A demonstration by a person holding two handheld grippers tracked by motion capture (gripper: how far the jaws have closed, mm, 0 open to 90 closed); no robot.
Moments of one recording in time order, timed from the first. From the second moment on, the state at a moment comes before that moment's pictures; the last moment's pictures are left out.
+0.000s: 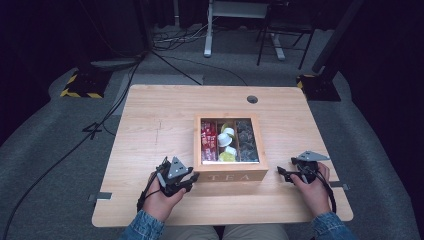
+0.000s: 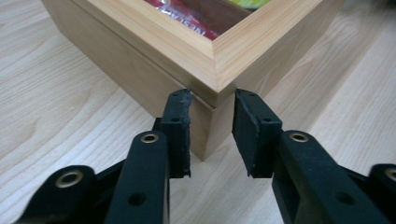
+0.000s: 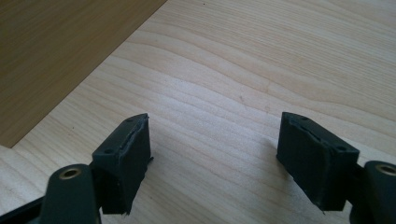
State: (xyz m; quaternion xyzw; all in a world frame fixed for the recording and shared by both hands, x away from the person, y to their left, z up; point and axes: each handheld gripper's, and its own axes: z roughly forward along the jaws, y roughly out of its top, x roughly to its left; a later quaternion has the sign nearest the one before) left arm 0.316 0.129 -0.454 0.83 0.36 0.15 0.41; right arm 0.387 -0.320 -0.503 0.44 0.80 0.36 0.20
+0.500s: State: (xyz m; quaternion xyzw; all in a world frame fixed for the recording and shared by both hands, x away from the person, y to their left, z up) left arm 0.315 0.127 -0.448 0.83 0.35 0.16 0.40; right arm 0.385 -0.318 -0.494 0.43 0.81 0.32 0.21
